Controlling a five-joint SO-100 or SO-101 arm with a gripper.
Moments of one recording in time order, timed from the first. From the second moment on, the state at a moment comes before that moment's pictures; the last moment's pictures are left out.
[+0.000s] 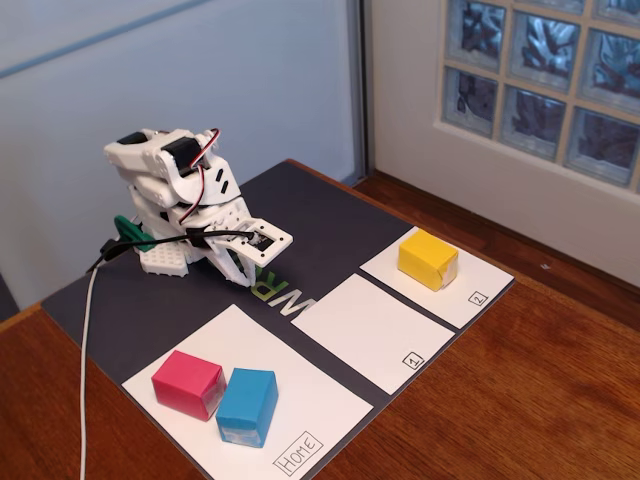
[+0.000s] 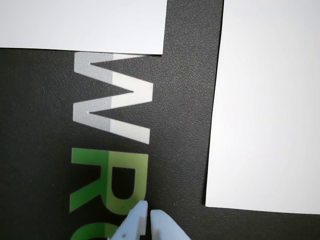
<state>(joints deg) 3.6 188.3 173.9 80.0 82.8</state>
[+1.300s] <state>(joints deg) -2.9 158.1 135.1 84.2 79.1</state>
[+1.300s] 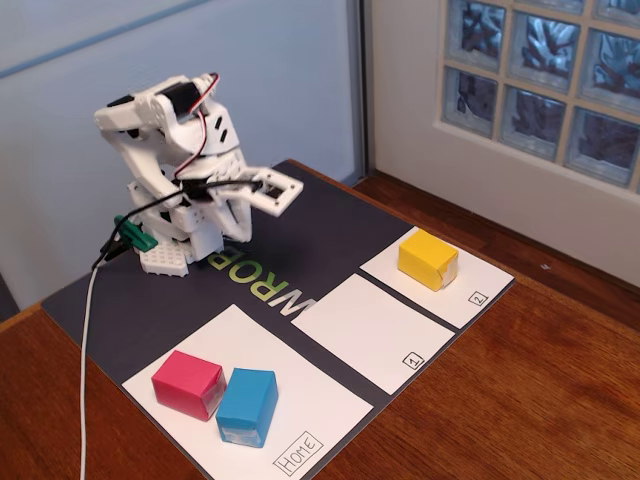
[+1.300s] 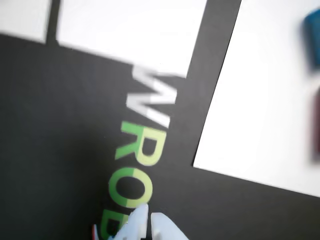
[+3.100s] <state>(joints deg) -21.5 107.8 94.6 77.5 110.0</state>
